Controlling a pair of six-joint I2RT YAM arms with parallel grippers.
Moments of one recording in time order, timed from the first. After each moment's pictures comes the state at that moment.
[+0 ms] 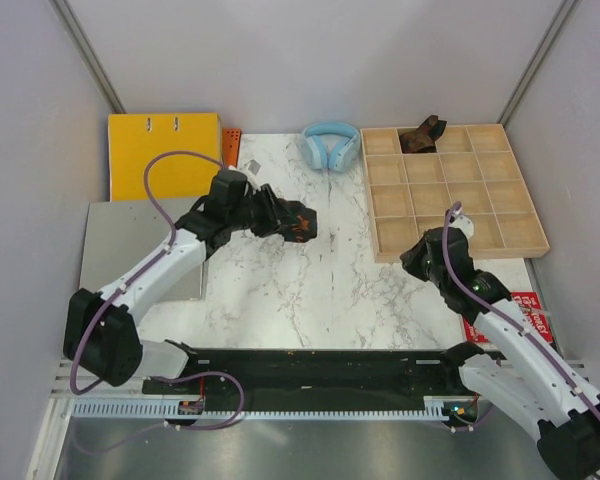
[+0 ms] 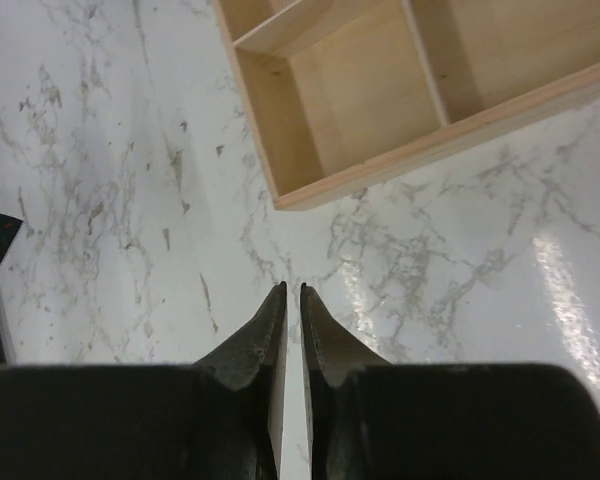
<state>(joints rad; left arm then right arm) -0.46 1.33 1.00 -0.26 0.33 -0.83 0.43 0.83 0.65 -0.48 0.21 0.82</state>
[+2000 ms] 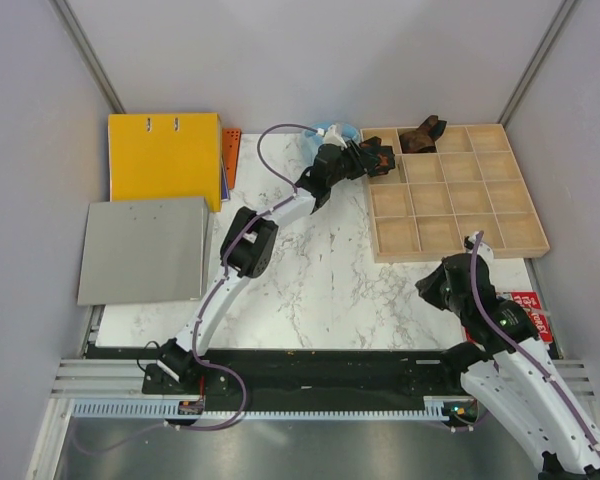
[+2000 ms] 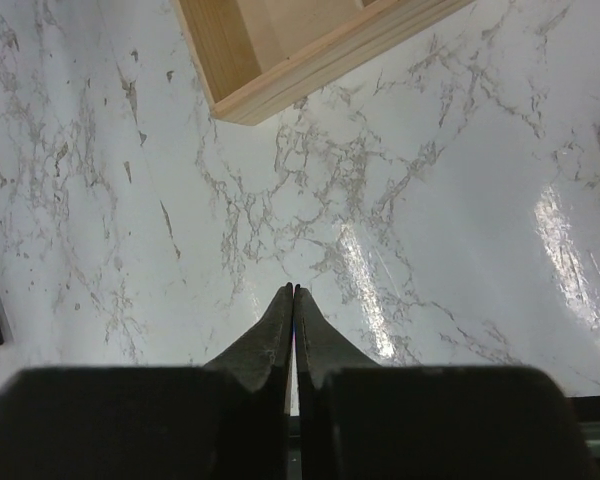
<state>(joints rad) -0.61 2.78 2.32 0.37 0.15 -0.90 0.41 0.55 0.63 -0.82 0.21 0.87</state>
